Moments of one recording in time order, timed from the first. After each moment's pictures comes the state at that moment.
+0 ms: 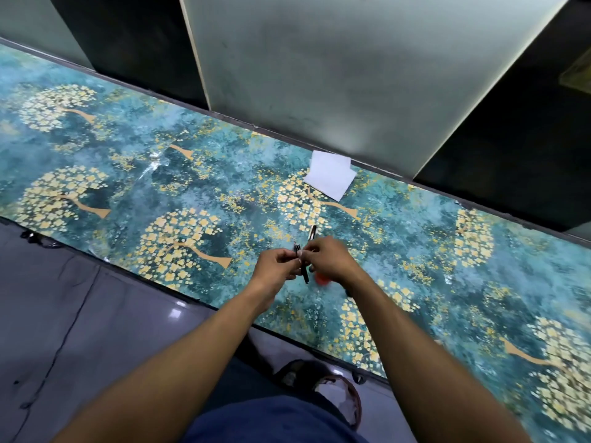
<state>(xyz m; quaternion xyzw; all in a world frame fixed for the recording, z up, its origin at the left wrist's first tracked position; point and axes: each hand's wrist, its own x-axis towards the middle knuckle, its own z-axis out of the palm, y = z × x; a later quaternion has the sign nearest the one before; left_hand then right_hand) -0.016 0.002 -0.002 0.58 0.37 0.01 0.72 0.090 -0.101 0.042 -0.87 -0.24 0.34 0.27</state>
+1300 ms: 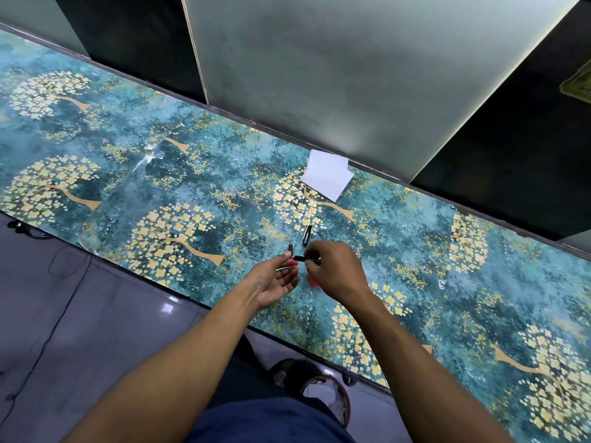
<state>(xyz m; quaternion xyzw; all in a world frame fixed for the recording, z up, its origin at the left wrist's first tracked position) -0.009 0.000 -0.012 0.21 0.46 -0.07 0.86 0.074 -0.126 0.060 -0.92 -0.33 0.16 0.17</state>
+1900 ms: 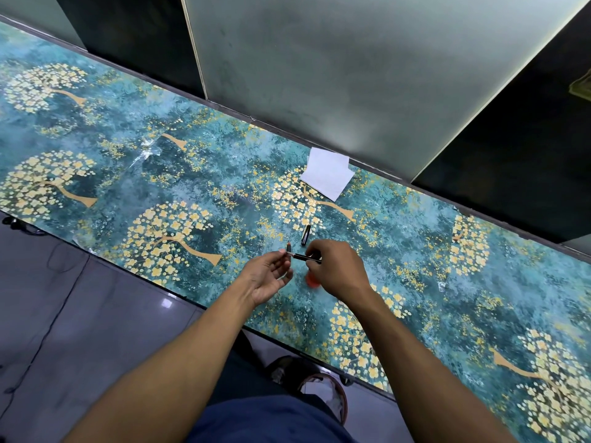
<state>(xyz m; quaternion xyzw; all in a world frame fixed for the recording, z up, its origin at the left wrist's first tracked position) -0.003 0.009 -0.018 0.20 0.45 -0.02 0.87 0.086 -0.125 0.061 -0.92 -0.32 0.18 0.15</state>
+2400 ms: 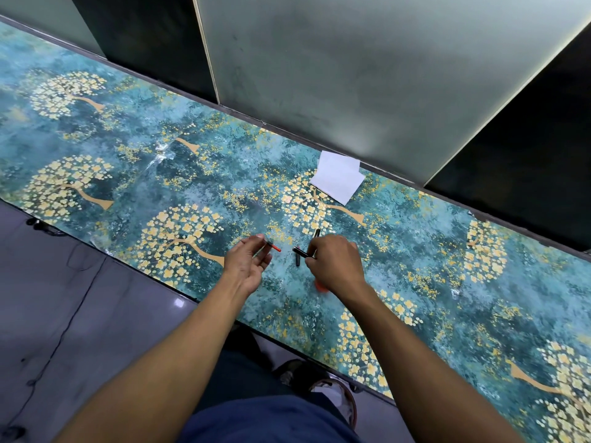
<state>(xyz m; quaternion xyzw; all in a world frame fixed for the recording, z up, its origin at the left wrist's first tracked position) -0.007 0.051 -0.007 0.23 0.50 0.15 0.82 0.092 -0.098 0.051 -0.92 -0.33 0.17 0.10</state>
